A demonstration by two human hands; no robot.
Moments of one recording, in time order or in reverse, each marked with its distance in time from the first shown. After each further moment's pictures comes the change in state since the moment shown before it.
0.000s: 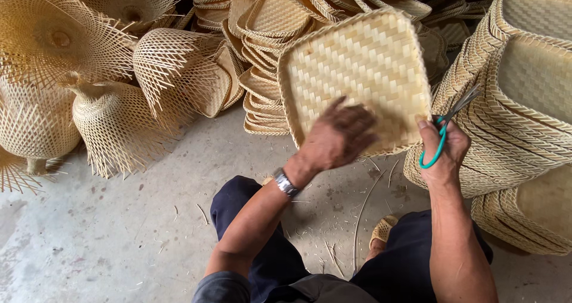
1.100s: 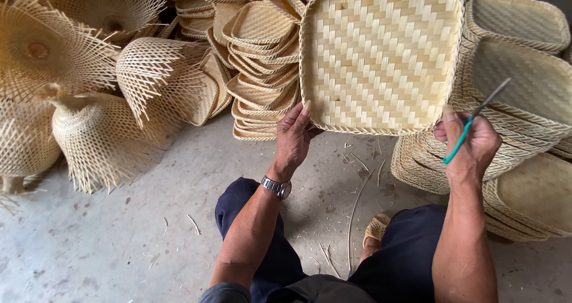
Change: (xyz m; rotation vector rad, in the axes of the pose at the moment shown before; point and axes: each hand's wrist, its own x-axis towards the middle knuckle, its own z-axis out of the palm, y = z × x) left_hand -0.044 -0.058 0.068 -1.806 0.583 -0.648; right_hand 0.009 -0.034 -0.043 -0.252 0.140 -0.041
